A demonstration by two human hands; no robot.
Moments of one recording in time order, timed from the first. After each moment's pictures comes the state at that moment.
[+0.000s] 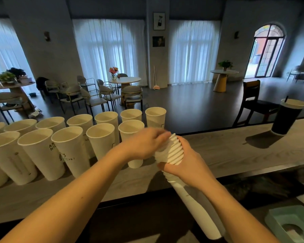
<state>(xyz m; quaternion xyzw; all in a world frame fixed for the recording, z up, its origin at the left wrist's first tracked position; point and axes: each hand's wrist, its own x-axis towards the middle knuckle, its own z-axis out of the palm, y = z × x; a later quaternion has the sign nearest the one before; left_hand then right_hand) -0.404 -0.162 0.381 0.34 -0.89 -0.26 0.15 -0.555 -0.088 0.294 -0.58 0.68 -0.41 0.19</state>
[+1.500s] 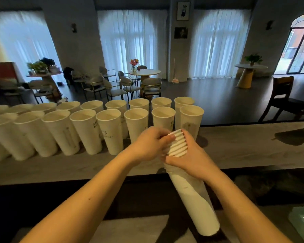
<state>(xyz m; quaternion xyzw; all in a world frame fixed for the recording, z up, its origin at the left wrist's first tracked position) -0.319 -0.127 0.356 0.35 -0.85 -0.33 0.24 -0.482 -0.080 0.297 -0.62 0.60 -0.41 0.29</state>
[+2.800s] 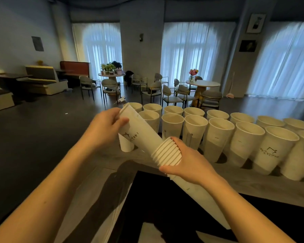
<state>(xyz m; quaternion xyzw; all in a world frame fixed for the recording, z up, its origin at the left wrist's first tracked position) 0.302 -0.171 0.394 0.58 -0.71 -0.08 0.39 0.043 -0.182 0.325 -0.77 0.56 -0.19 0.25</state>
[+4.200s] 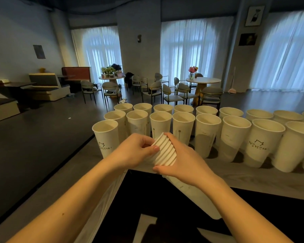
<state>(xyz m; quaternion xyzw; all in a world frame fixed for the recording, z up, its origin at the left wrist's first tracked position) 0.196 -0.150 0.370 0.52 -0.73 -0.32 0.29 0.004 -0.168 0.324 -0.80 0.50 -0.24 0.24</state>
